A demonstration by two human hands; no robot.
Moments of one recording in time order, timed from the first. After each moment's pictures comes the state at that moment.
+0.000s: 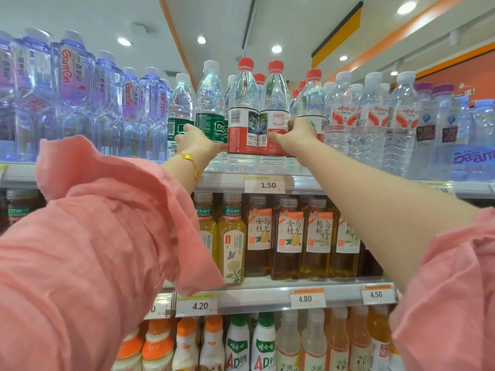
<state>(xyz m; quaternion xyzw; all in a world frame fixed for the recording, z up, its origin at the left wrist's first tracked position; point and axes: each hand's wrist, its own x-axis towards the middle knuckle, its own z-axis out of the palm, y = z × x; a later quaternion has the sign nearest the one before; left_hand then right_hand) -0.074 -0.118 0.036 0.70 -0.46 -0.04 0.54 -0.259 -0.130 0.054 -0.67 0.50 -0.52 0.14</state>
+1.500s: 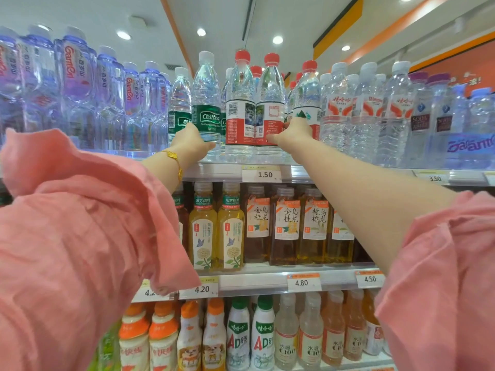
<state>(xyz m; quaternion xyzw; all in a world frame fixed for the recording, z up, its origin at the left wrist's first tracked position) -0.059 -0.100 0.023 0.70 -0.56 0.03 0.44 -0.261 -0.128 0.041 -0.67 0.53 -0.50 0.12</state>
